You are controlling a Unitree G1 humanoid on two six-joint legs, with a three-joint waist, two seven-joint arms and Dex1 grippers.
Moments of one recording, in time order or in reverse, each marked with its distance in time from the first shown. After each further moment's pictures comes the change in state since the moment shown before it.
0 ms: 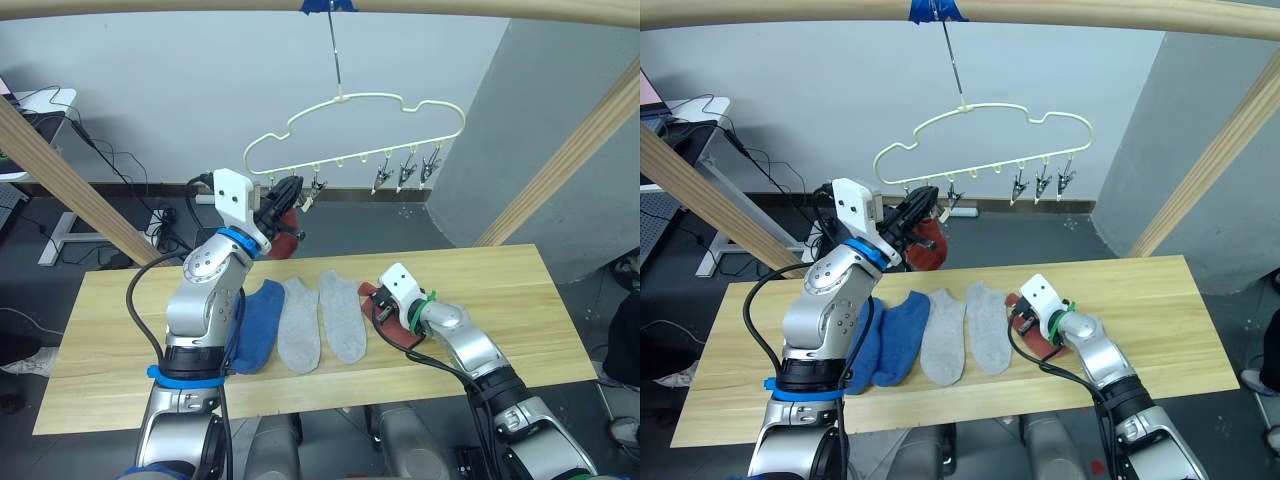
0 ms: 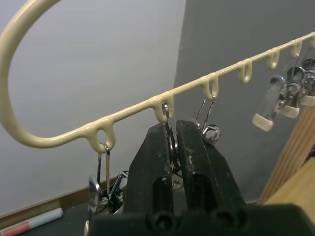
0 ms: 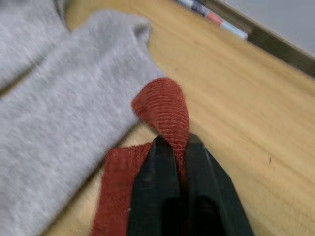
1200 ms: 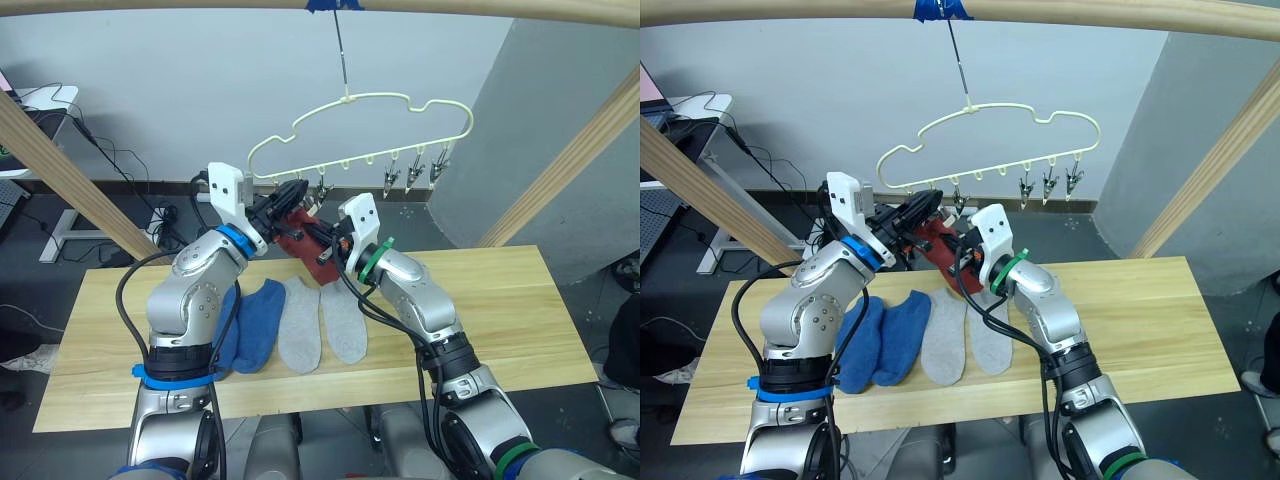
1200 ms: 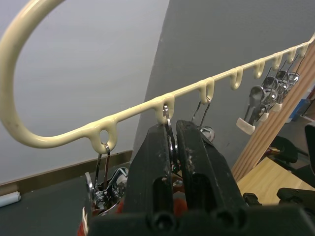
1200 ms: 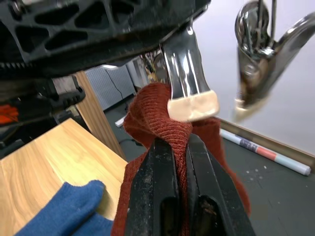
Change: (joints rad) left arm -0.010 0.018 0.043 -0.080 -0.133 0.205 -0.006; right arm -0.205 0.315 -0.129 -0.048 0.196 -0.041 0.011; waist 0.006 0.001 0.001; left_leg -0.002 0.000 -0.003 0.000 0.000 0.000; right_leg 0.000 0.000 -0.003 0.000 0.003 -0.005
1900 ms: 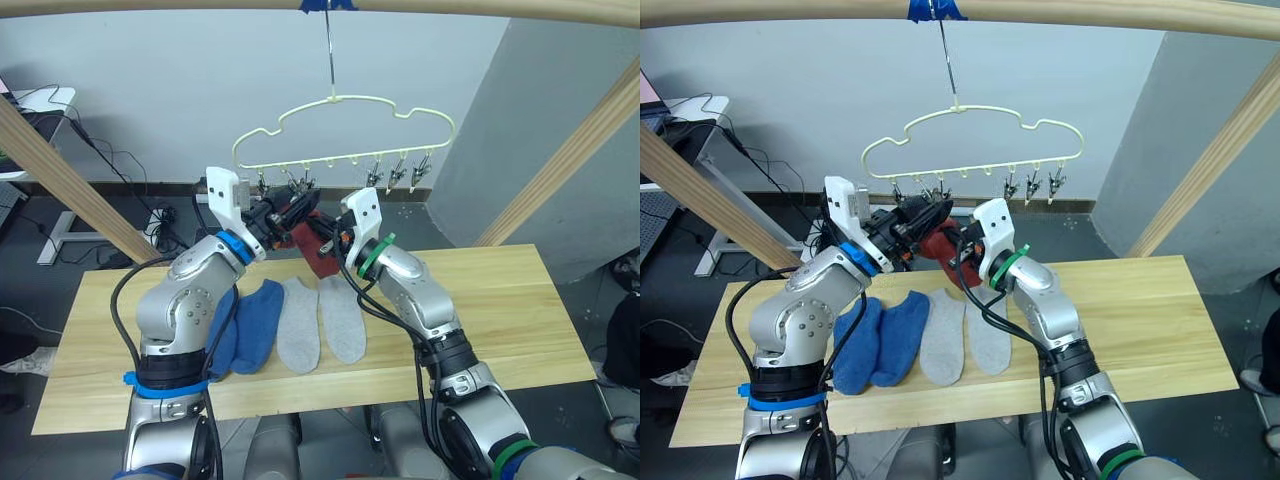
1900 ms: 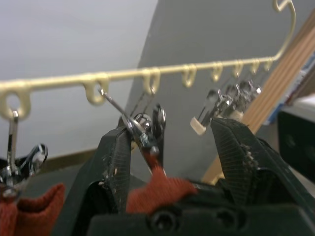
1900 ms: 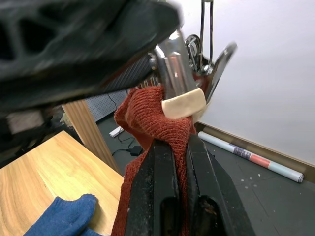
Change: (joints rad) left arm 0.049 0.032 0.021 -0.086 -0.121 0.129 0.014; right arm -0.022 0.013 -0.017 0.026 0.002 -0.036 -0.022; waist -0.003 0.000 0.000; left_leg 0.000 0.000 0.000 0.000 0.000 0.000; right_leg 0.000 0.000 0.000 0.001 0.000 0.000
